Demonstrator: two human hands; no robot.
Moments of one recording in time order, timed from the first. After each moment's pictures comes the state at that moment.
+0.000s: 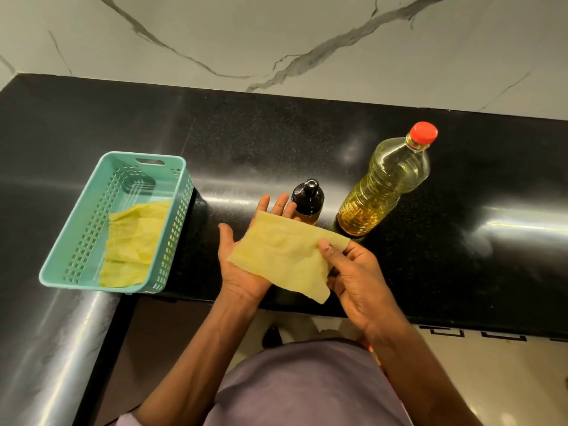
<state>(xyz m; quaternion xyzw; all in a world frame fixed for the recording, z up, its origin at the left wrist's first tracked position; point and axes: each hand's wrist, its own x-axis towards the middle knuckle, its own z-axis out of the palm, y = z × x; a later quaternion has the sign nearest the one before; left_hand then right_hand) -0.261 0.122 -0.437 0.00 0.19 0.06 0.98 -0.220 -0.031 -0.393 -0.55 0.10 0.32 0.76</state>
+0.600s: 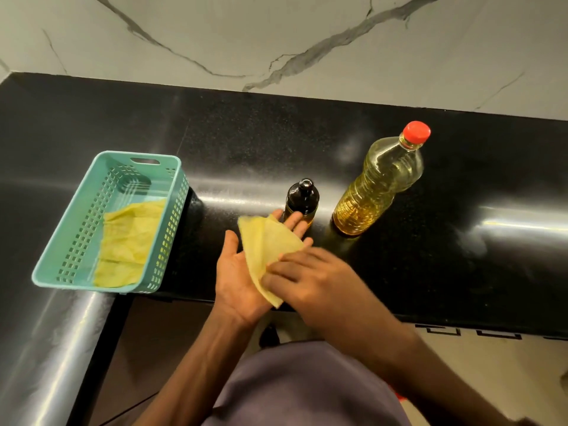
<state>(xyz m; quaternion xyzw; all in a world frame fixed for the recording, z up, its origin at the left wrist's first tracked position) -0.279 0.104 -0.416 0.11 0.27 0.01 0.96 -0.236 -0.027 -0.356 -0.78 -0.62 -0.04 0.12</state>
